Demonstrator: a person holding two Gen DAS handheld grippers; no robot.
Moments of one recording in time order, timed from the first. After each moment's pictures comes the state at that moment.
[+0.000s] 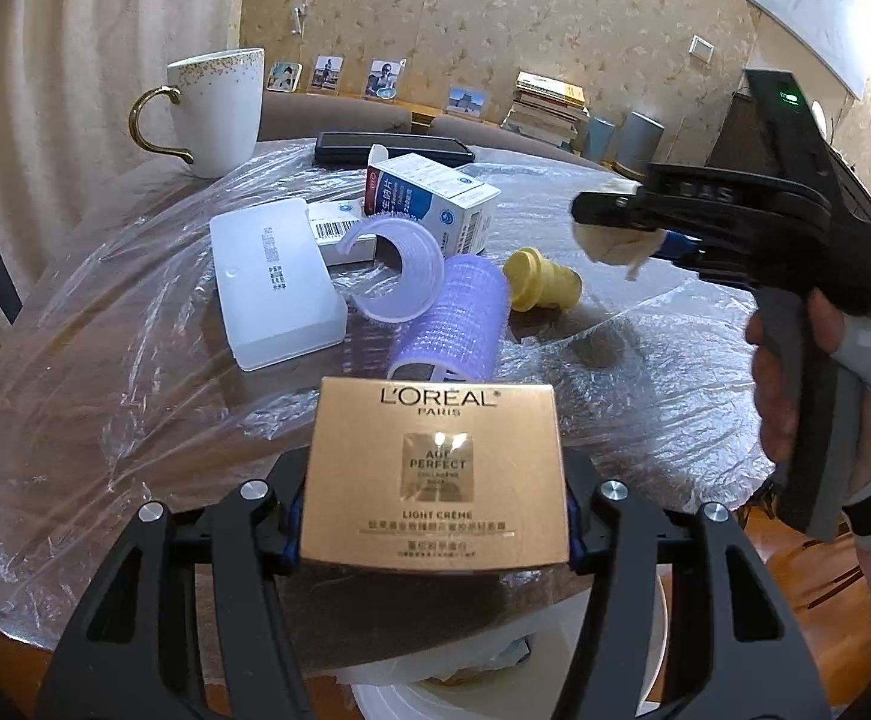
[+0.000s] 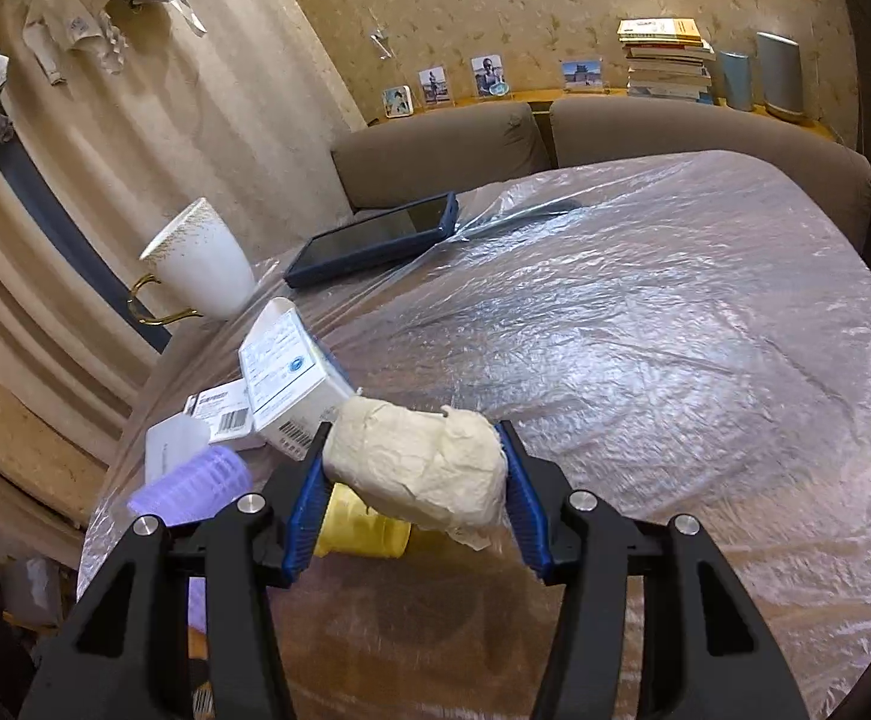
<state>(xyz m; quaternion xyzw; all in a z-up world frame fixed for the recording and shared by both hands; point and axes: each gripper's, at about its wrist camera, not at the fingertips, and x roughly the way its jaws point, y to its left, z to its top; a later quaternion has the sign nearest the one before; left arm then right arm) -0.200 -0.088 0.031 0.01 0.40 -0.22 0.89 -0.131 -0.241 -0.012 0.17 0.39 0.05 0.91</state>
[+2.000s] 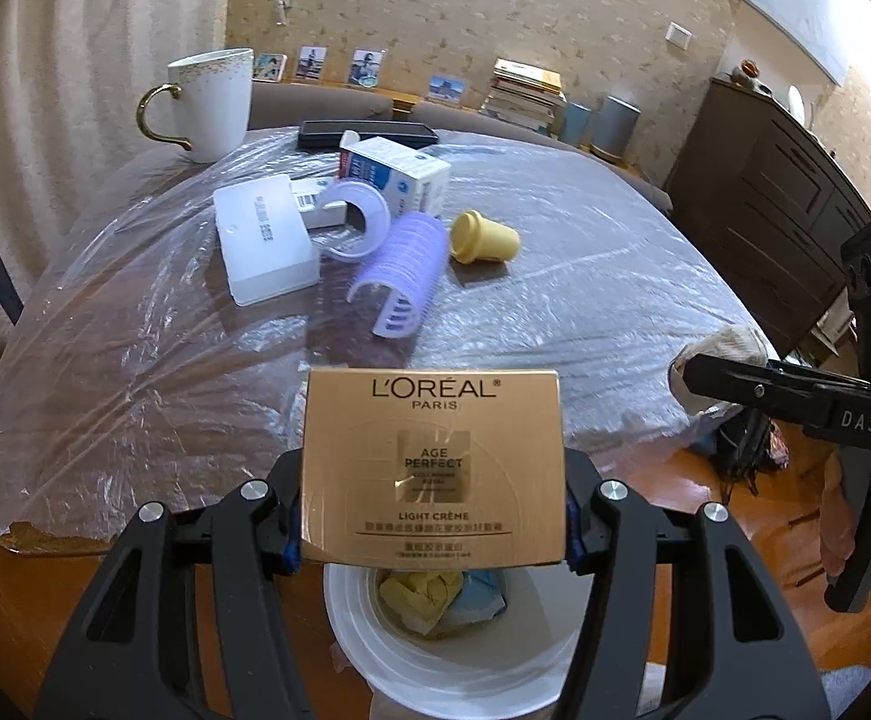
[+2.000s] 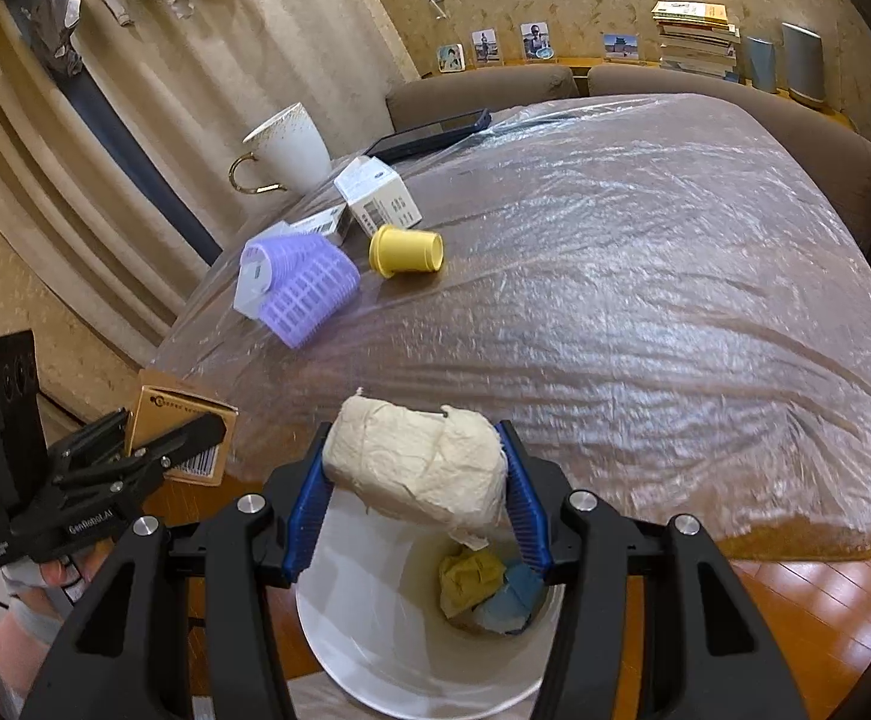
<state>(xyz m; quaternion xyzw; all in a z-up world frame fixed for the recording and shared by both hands) -0.254 -0.085 0.048 0.01 0.42 -0.24 0.87 -0.284 -0.244 -0.017 0.14 0.43 0.12 0.88</state>
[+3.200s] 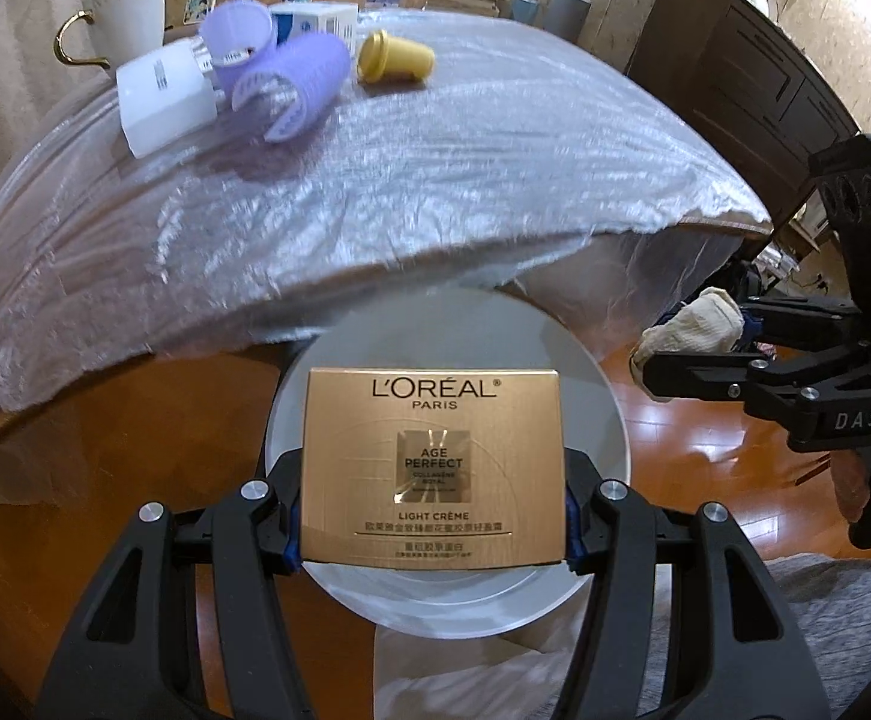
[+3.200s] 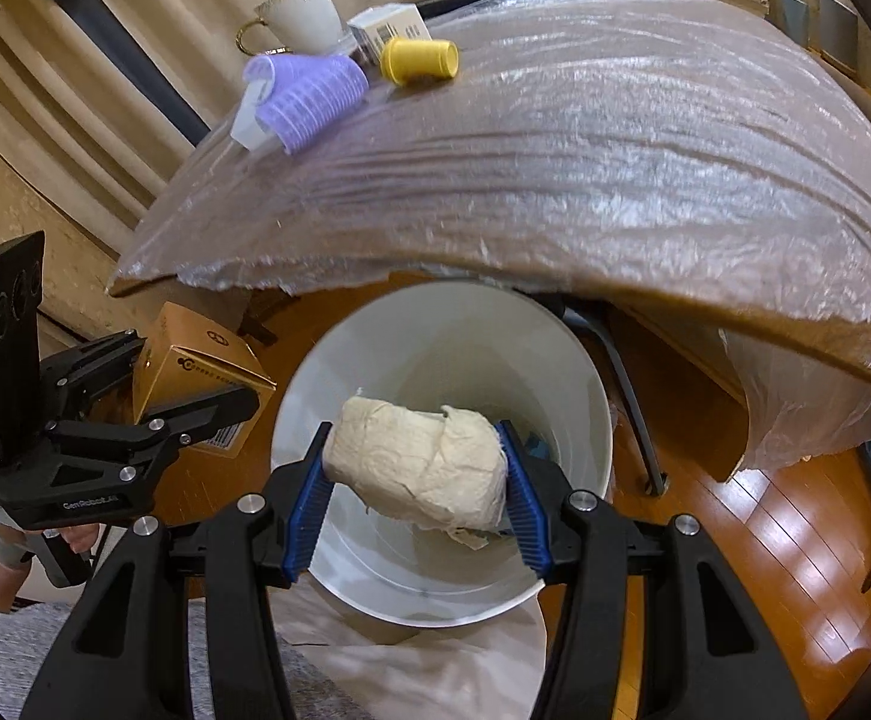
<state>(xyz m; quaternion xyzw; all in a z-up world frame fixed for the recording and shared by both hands) -0.296 -0.109 -0.013 0.08 0.50 -0.28 0.81 -0.322 -0.221 -0.085 0.10 0.52 0.14 0.83</state>
